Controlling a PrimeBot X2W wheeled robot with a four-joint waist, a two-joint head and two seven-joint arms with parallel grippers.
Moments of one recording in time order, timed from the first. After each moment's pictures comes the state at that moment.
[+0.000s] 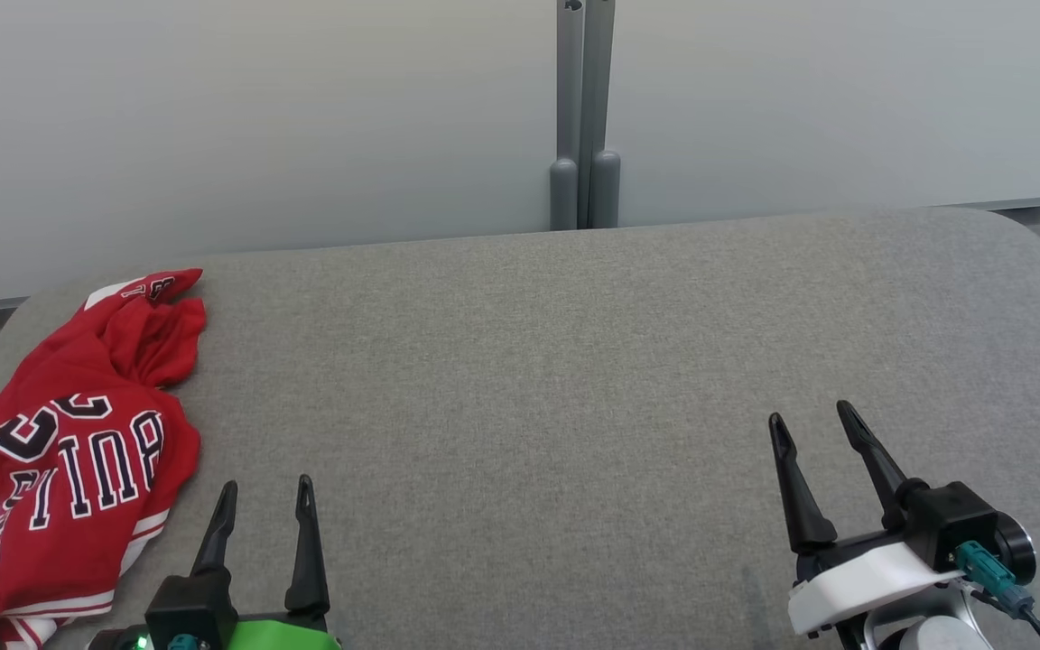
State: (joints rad) left arm 0.09 0.10 -0.17 0.11 -0.22 0.09 -0.24; right arm 0.01 -0.05 0.07 0.12 0.10 0.13 -0.26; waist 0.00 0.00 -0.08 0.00
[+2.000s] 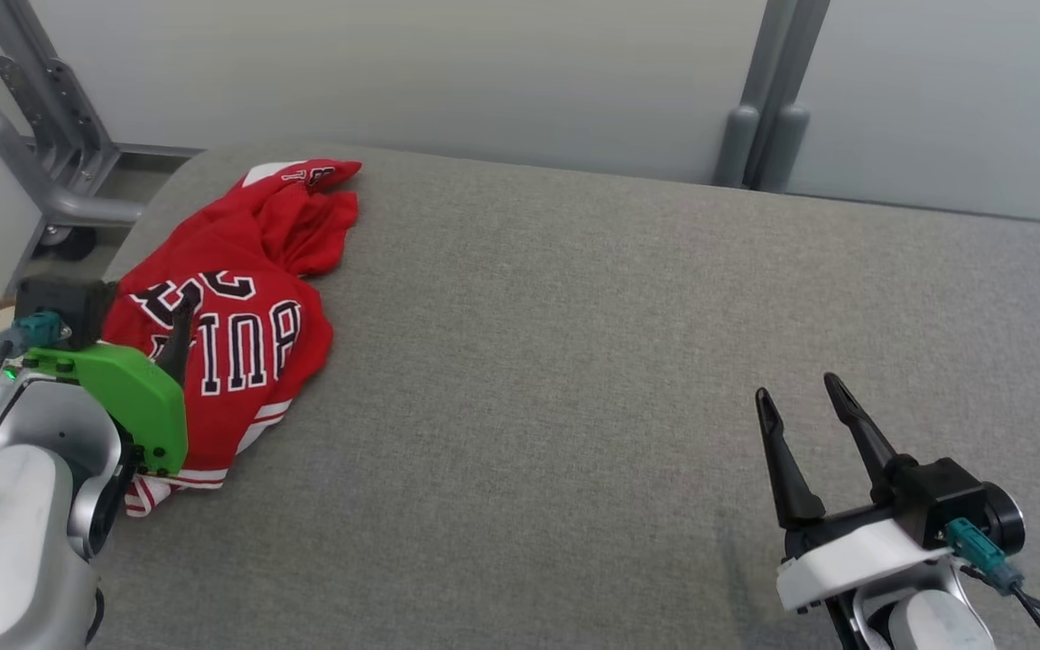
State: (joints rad) left arm -0.43 0.40 -0.21 0.32 -0.31 -0.11 0.23; right arm -0.03 -0.05 0.09 0.12 0.10 0.13 -0.26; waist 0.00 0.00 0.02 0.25
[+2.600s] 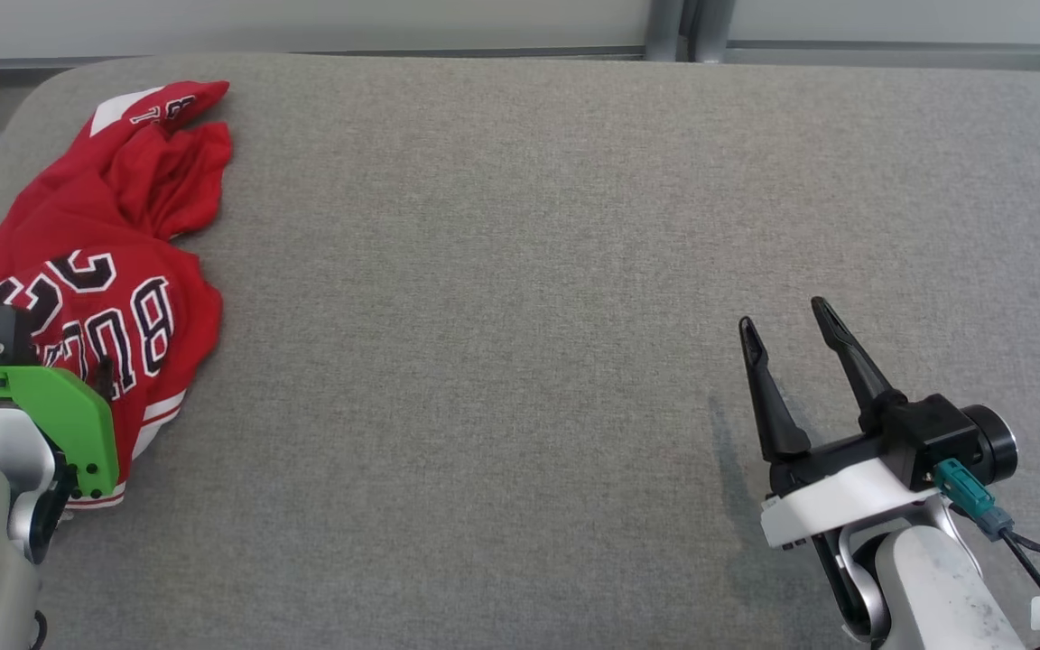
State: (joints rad) left arm -0.52 0.45 -0.22 0.65 -0.37 -0.10 0.28; right arm -0.15 -0.05 0.11 0.10 0.05 0.13 -0.26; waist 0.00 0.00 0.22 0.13
